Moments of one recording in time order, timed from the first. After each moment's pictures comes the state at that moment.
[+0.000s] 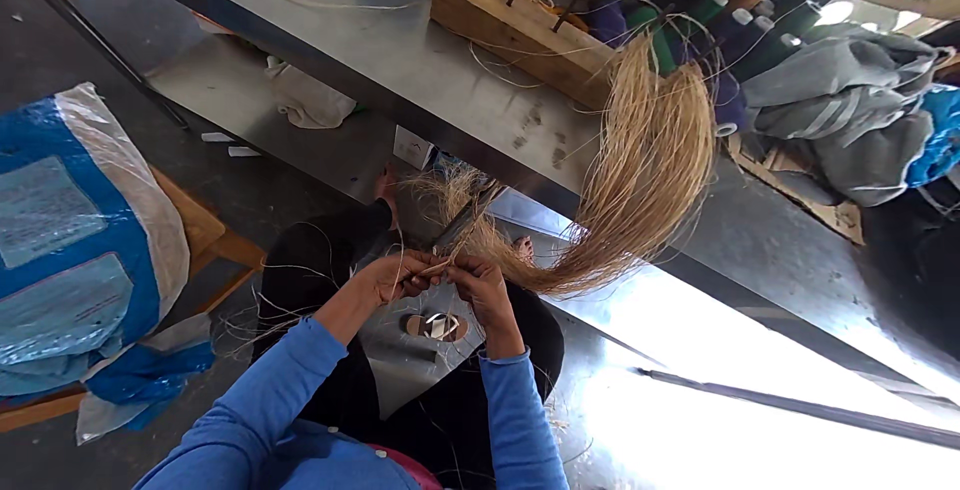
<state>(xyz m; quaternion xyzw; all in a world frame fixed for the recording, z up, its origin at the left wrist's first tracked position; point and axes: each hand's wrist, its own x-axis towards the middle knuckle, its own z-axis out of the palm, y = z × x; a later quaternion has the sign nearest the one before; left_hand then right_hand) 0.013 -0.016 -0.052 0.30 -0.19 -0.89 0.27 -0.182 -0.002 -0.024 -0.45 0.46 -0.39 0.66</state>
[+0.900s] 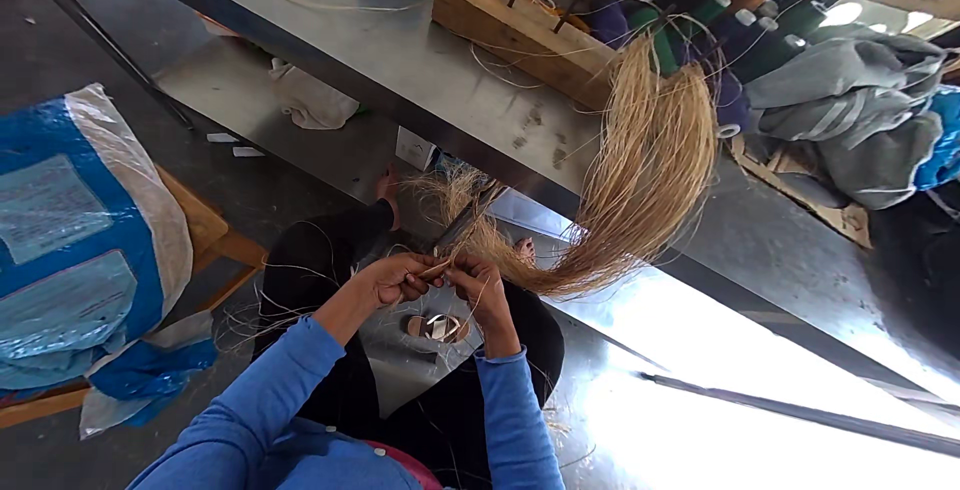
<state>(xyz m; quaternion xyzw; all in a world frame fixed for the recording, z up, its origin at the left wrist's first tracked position) 0.012 -0.010 -0.043 0.32 -0.17 -0.89 0.27 -0.179 -0.003 -0.025 -0.47 0.46 -0.39 0.64</state>
